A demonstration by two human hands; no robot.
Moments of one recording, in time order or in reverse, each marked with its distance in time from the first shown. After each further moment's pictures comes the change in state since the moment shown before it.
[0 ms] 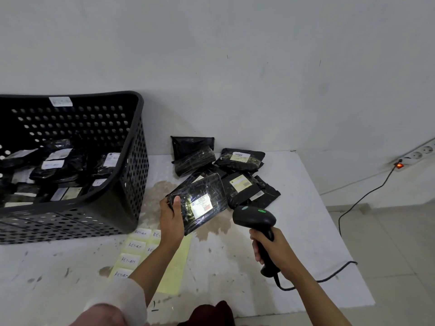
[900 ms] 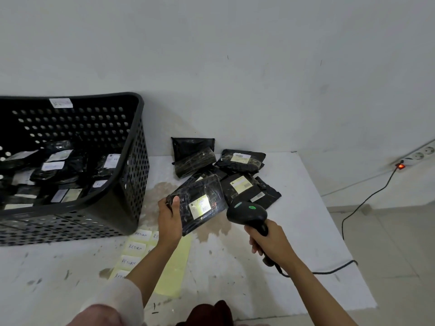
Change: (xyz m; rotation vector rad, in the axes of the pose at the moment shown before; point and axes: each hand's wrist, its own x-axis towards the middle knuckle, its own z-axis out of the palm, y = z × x) left_hand 0.006 0.001 -0.003 0.017 0.003 -0.001; right_hand 0.017 -0.009 0.003 -0.249 0.079 -0.056
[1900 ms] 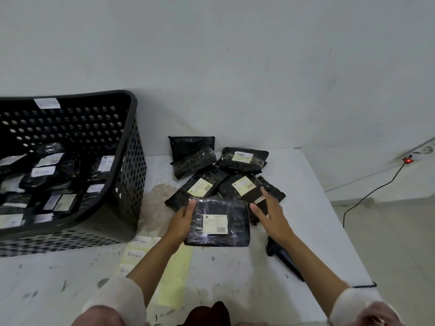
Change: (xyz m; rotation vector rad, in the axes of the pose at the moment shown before) left_hand 0.033 -0.005 0.018 -0.013 -0.415 -0.306; right_hand 0.079 0.008 -0.009 -0.263 0.100 -0.120
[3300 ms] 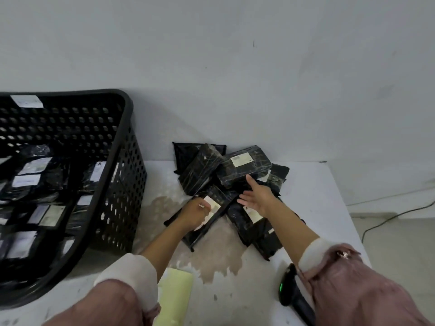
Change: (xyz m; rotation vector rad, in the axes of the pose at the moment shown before) left_hand 0.116 0.061 0.007 0.266 -0.086 -0.071; right_hand 0.187 -0.061 0.029 0.879 -0.104 0.700
